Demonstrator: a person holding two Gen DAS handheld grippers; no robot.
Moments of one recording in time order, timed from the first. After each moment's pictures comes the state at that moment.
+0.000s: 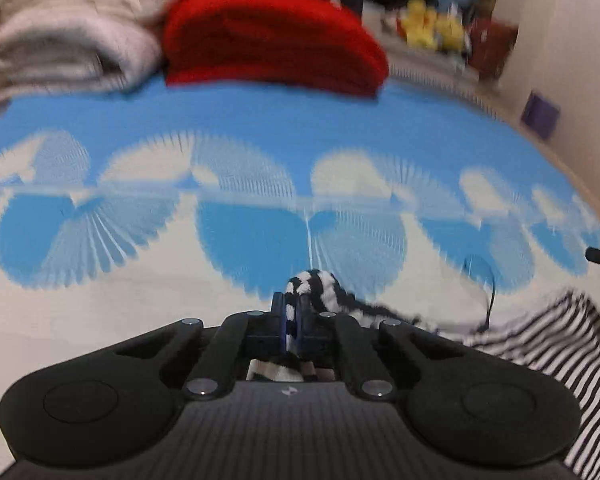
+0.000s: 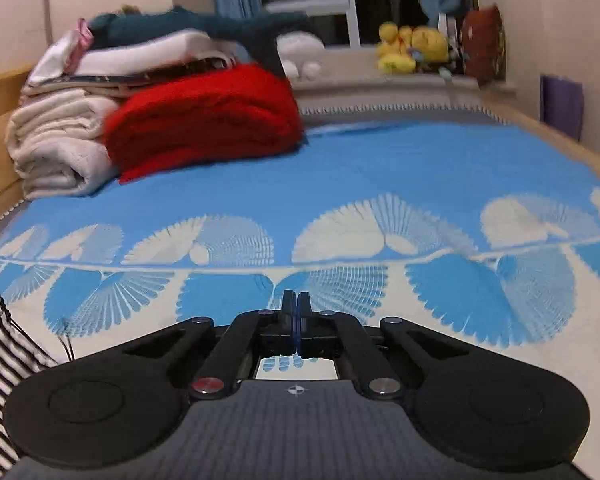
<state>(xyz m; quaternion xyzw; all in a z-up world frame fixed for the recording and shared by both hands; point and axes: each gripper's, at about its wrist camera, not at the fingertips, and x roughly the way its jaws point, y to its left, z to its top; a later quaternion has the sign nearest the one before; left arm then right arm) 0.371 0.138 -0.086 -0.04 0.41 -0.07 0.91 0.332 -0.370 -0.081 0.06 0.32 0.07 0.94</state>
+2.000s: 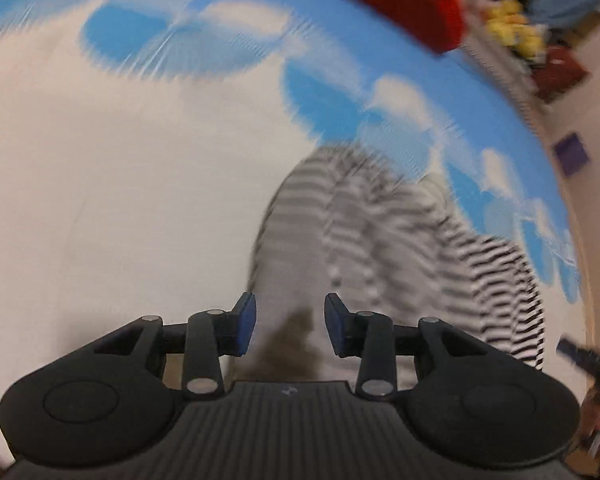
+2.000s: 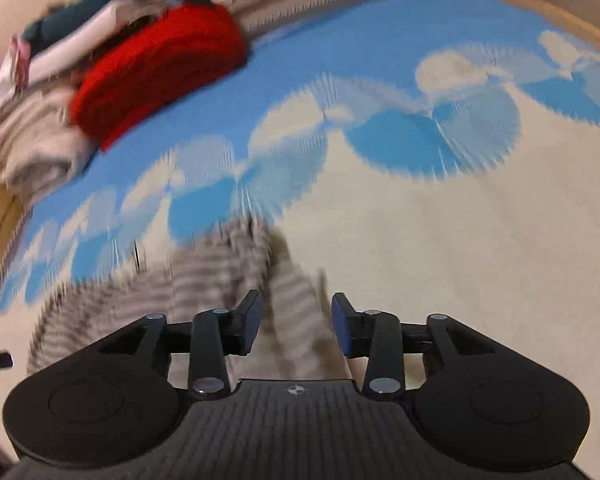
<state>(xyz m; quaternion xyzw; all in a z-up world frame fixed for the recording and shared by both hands) 0.266 0.205 -0.094 -0.22 0.54 -0.01 0.81 0.240 -0.460 -0.094 0.19 0.46 0.05 0.87</state>
